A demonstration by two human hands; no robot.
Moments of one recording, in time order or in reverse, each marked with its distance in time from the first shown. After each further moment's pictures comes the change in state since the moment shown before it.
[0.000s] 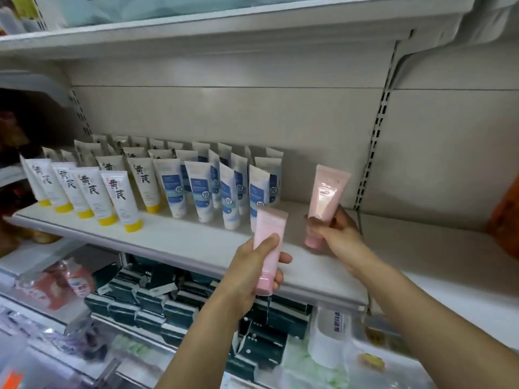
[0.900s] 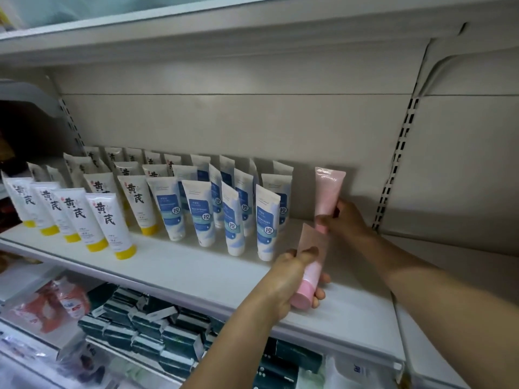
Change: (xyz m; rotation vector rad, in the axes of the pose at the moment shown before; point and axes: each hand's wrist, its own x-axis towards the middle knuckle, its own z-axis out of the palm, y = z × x) left_hand 0.076 0.009 0.029 0.089 -0.148 -0.182; right_hand 0.143 0.012 -0.007 -0.524 0.073 -0.107
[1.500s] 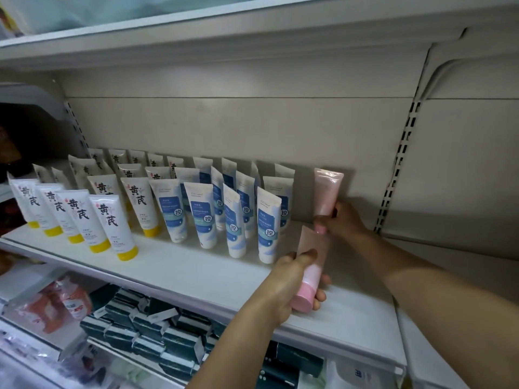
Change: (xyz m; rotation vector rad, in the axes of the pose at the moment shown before) left_hand -0.002 0.001 0.001 -0.002 0.026 -0.007; right_hand 0.012 -0.005 0.005 -0.103 -0.008 0.027
